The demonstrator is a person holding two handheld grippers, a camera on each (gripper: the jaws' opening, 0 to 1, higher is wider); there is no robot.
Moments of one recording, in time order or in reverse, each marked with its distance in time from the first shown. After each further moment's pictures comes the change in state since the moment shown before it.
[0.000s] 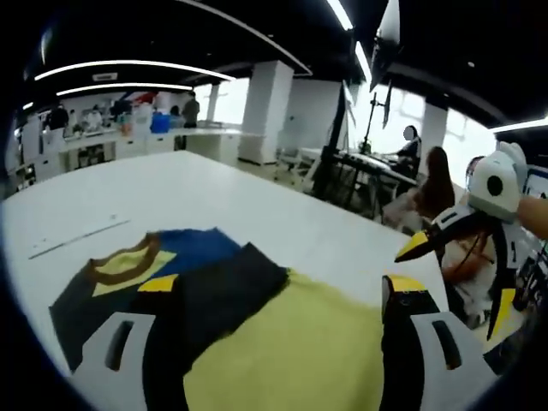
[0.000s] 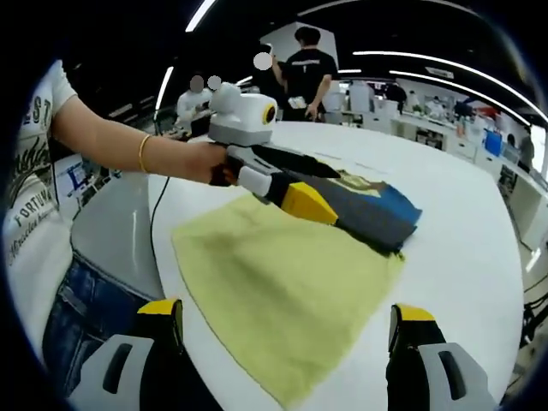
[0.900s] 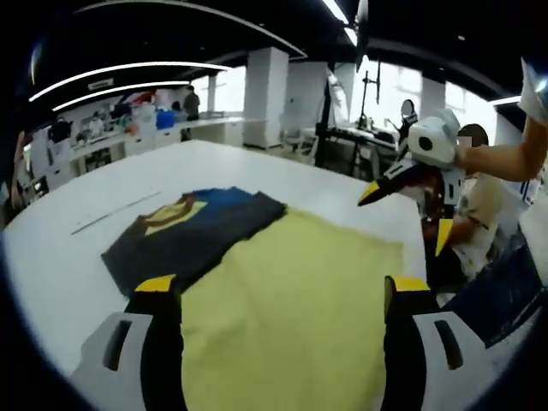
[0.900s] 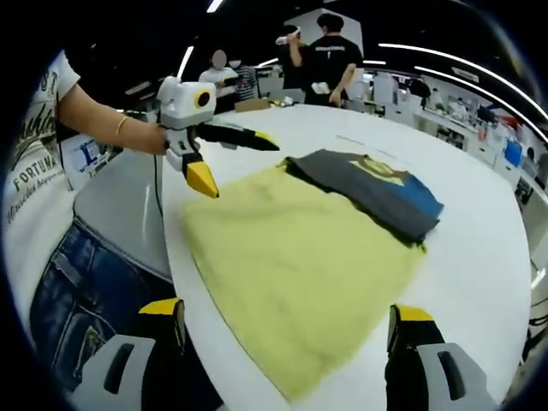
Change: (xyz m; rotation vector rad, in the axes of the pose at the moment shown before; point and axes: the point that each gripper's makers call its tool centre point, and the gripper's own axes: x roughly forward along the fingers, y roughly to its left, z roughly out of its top) left arm -0.132 0.000 -0.059 0.065 0.101 0.061; right arm 0.014 0.011 -0.020 -0.077 0.081 0.058
